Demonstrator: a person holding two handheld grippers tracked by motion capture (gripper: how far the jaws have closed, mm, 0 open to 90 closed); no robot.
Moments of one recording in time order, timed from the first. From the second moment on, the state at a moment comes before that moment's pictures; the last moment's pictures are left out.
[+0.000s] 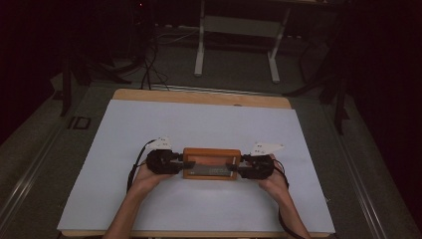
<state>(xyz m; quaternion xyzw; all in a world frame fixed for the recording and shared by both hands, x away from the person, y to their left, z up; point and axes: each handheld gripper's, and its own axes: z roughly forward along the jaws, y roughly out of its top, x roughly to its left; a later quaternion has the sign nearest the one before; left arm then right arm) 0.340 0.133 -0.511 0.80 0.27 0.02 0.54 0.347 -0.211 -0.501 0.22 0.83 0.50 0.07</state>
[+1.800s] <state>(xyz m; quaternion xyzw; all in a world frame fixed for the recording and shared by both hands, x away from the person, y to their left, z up) 0.348 0.134 -0.521 0.79 0.33 0.01 0.52 0.360 -0.211 -0.512 0.26 0.82 0.50 0.04</state>
